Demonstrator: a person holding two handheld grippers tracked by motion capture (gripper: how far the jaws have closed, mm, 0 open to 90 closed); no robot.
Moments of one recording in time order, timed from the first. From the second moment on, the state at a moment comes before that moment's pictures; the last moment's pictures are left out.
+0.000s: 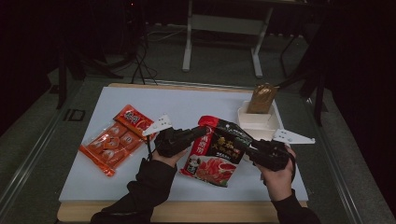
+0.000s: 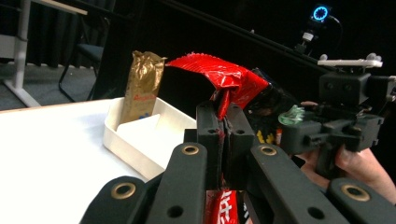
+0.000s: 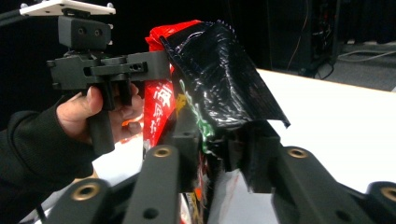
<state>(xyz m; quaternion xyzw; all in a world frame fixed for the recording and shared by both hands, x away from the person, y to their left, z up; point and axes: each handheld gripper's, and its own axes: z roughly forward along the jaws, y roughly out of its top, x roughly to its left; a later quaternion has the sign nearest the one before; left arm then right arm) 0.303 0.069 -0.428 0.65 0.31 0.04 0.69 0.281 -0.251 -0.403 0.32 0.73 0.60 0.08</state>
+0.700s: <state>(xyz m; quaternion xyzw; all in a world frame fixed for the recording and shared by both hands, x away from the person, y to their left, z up) 0.296 0.083 -0.425 0.69 0.28 0.05 0.66 0.287 -0.244 -0.371 0.29 0.75 0.59 0.11</state>
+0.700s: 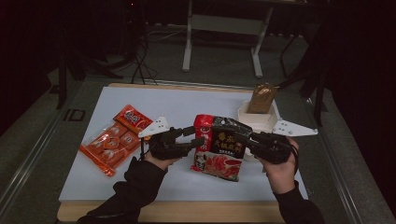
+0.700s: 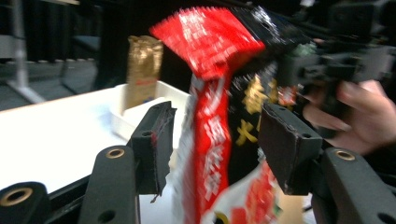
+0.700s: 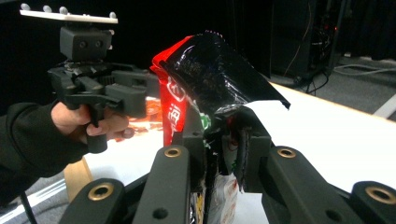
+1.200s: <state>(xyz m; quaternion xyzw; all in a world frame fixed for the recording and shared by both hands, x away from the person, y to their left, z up) 0.279 0.101 -0.439 0.71 0.31 0.06 0.62 0.304 -0.260 -0.346 0.28 0.74 0.60 0.14</state>
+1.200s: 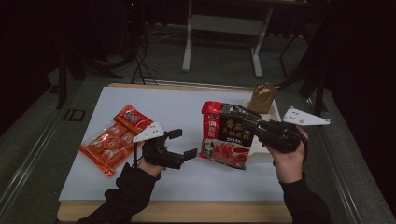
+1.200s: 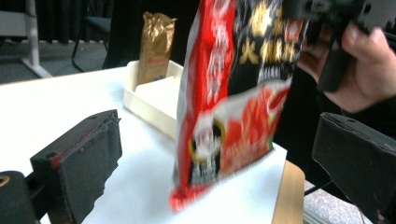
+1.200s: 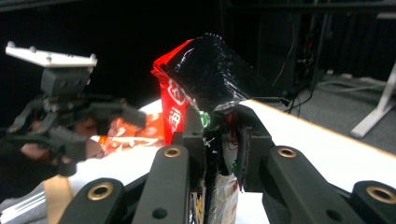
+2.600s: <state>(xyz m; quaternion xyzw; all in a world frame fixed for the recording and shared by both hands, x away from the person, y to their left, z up) 0.241 0.128 -0.515 0.75 0.31 0.10 0.57 0.380 -0.345 -0.329 0.33 0.70 0.58 0.26</state>
